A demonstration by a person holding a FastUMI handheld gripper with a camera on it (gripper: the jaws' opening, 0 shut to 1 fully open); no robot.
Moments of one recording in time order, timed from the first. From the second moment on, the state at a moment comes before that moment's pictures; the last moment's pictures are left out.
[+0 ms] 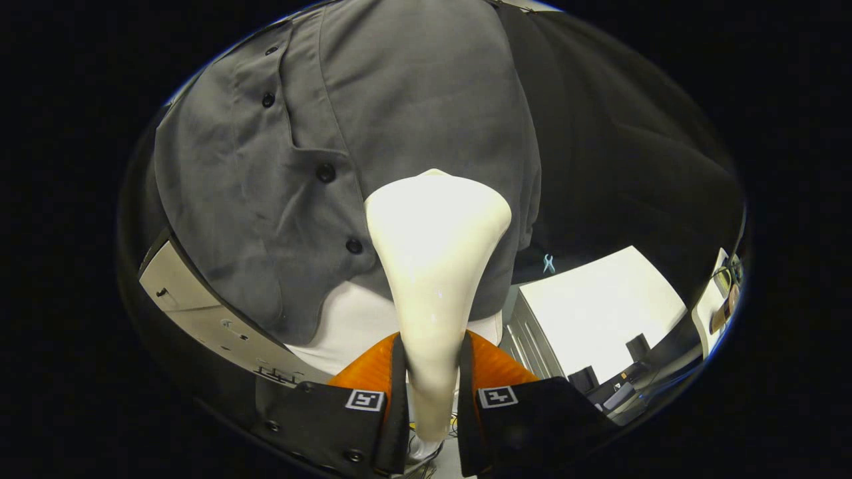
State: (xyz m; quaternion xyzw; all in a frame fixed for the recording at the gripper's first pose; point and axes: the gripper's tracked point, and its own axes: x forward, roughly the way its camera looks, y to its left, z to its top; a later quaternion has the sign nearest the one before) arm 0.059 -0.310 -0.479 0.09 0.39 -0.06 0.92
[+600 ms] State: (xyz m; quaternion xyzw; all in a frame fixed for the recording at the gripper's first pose) arm 0.033 -0.311 -0.526 0.10 0.42 -0.08 0.90
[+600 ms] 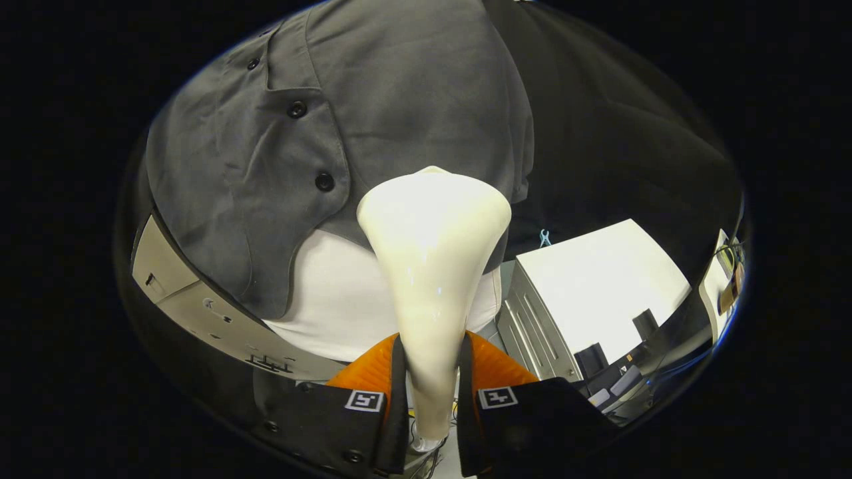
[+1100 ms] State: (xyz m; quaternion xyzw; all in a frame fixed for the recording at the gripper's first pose) arm 0.033 -0.304 -0.436 0.10 0.35 -0.09 0.92
